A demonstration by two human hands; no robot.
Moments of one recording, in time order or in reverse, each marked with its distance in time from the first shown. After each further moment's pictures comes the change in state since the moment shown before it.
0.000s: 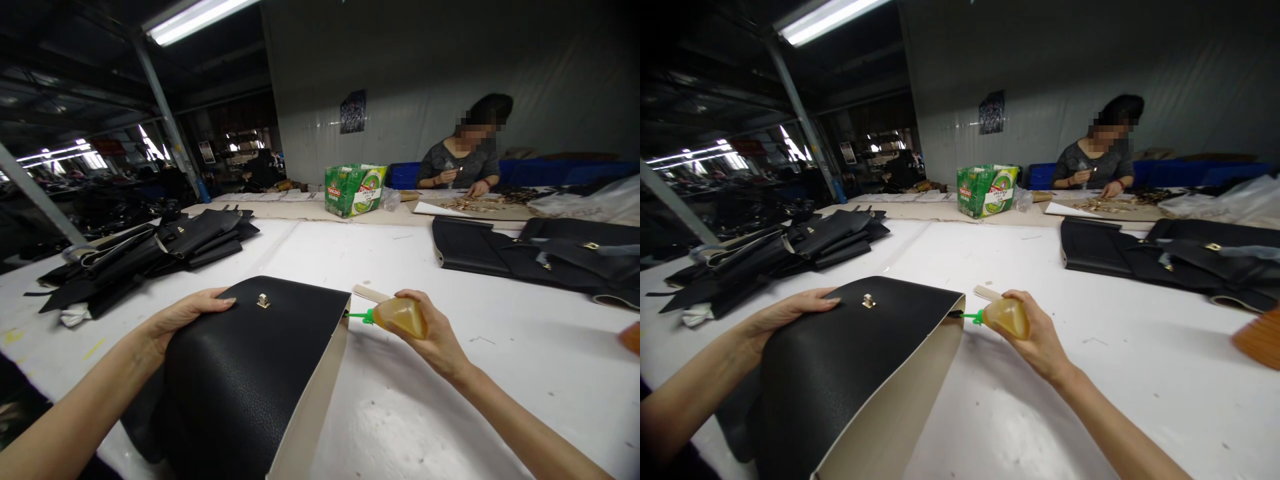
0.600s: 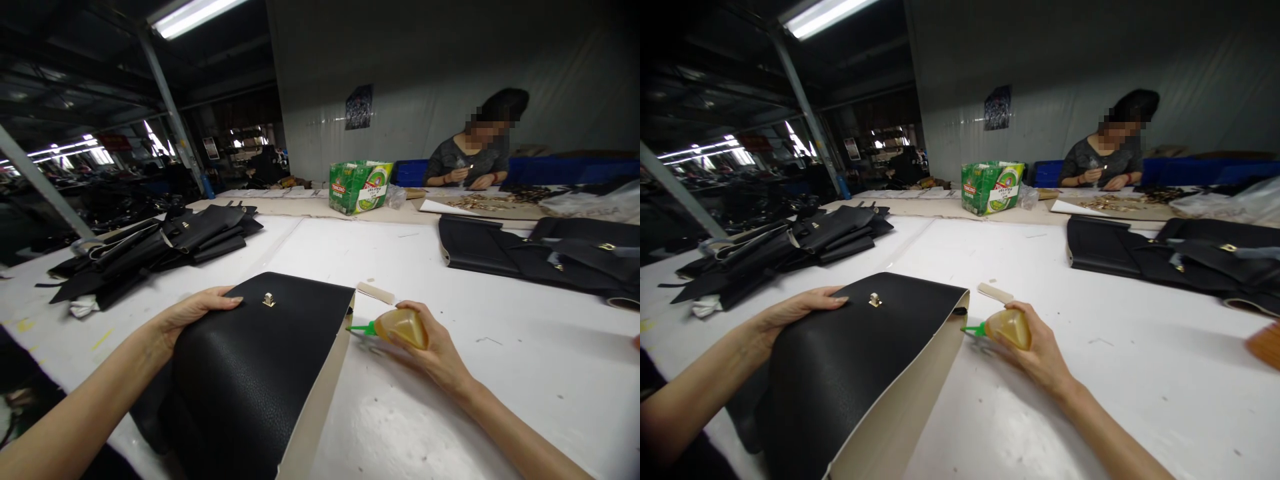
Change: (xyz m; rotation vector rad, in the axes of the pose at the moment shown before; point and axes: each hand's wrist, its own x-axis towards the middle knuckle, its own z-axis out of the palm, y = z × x) left_hand 0.006 -0.007 -0.005 -0.021 -0.019 -0.030; right_hand -0.018 0.013 0.011 0.067 -0.064 0.096
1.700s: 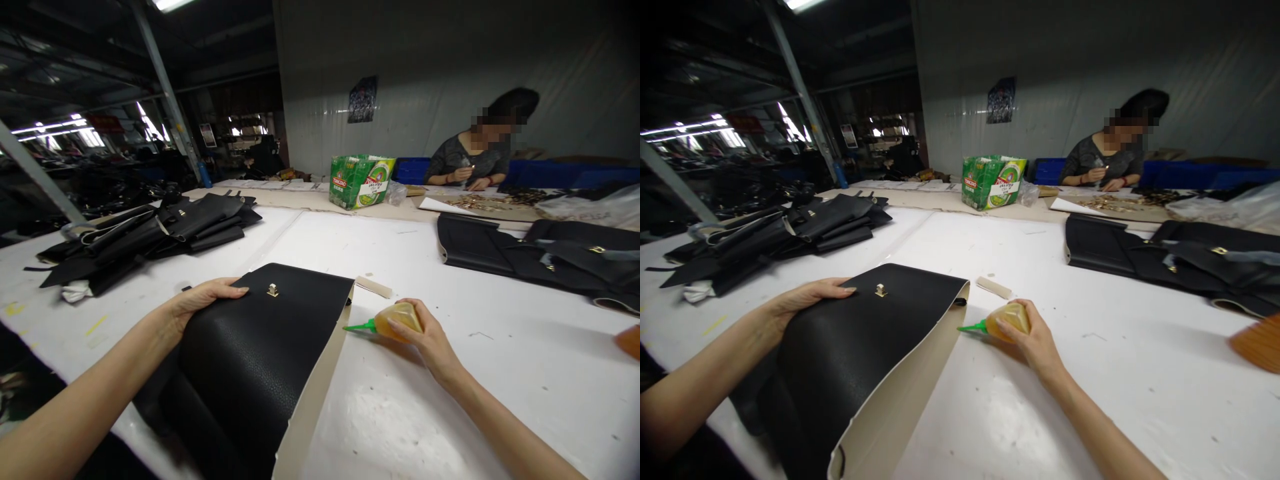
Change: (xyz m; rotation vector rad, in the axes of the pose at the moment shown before) left_hand 0.024 -0.014 -0.016 -0.073 -0.086 -0.022; right_hand -0.003 -0.002 0.009 0.252 0.022 0.396
